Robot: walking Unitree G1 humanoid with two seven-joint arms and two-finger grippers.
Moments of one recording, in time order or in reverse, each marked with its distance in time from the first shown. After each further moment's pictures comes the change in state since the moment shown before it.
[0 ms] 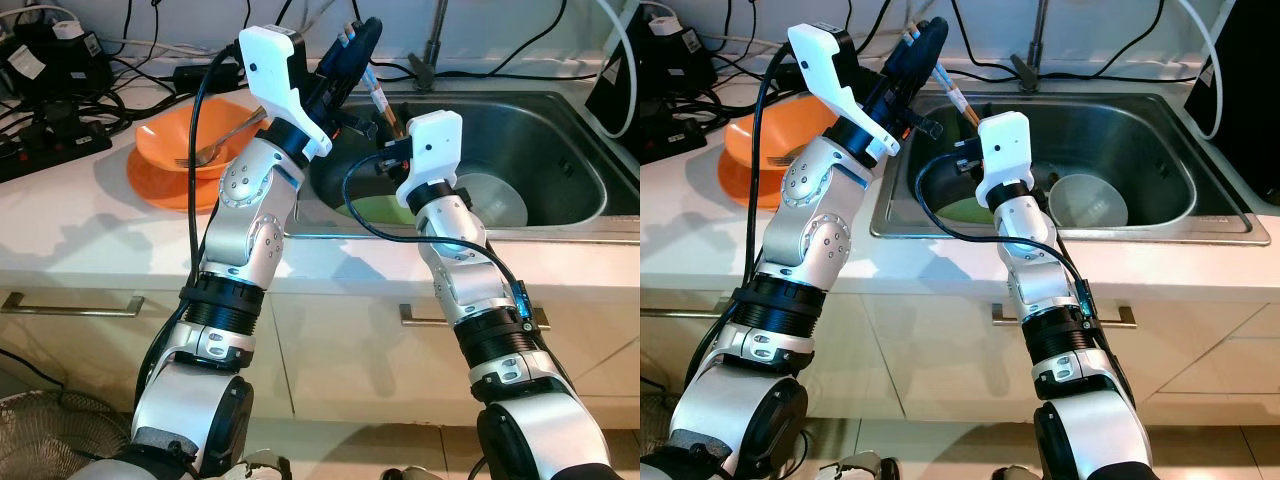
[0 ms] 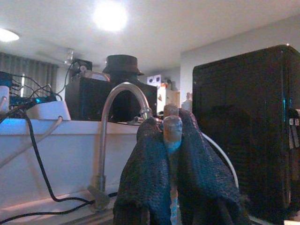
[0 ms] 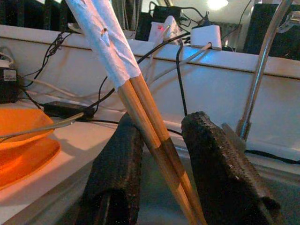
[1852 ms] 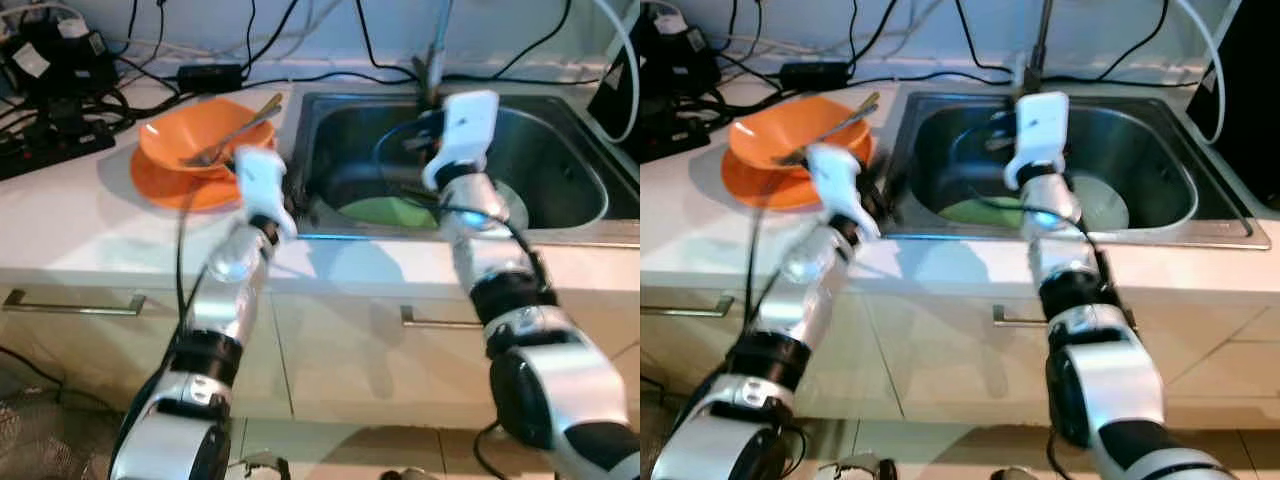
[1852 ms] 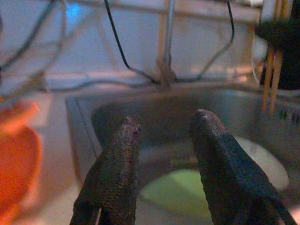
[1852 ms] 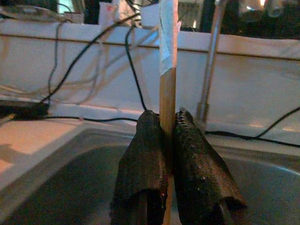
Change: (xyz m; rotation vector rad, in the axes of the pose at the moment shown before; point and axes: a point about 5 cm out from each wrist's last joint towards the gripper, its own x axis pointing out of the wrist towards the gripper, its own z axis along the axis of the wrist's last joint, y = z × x) left arm -0.092 0.029 -0.091 0.103 0.427 0.241; right arm 0.018 -0.045 -0.011 0.026 0.087 -0.159
